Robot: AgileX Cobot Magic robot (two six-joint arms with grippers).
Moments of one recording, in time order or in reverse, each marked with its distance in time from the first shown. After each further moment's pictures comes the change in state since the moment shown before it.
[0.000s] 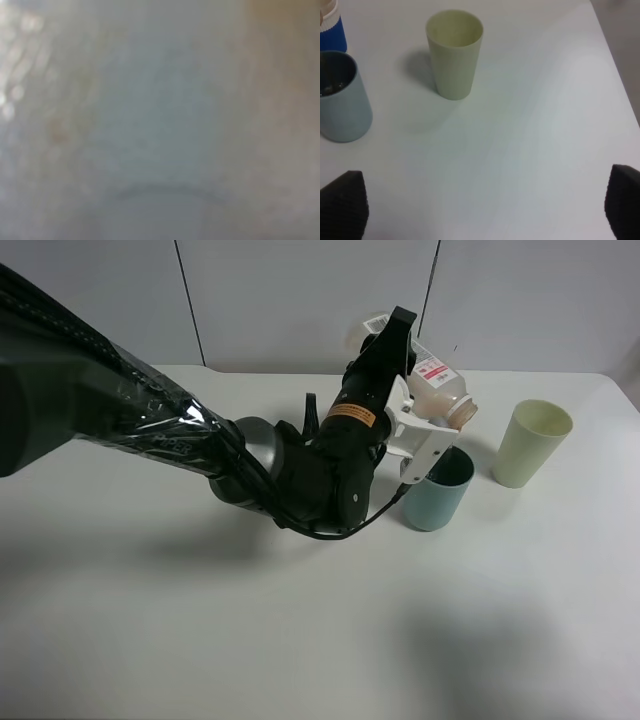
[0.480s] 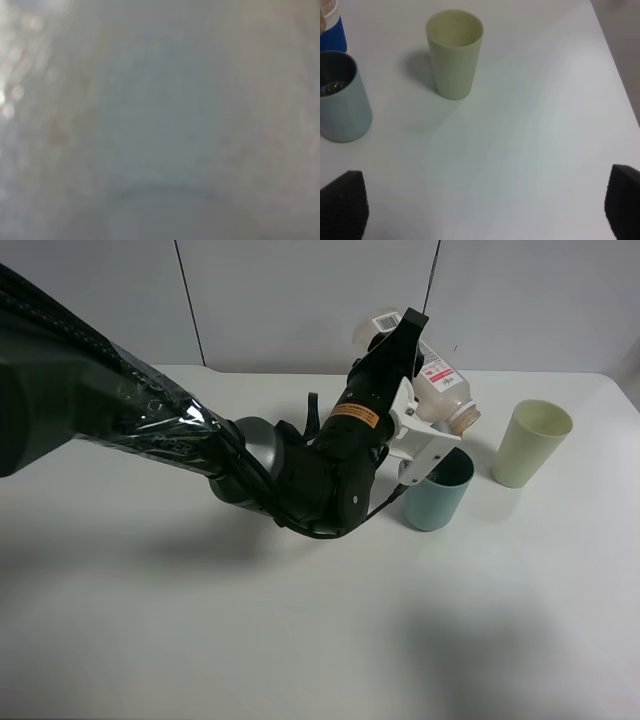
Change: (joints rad) left arm 0.000 0.000 0.000 0.034 0.000 0.046; right arm 0.000 0.000 0.000 0.000 0.000 0.000
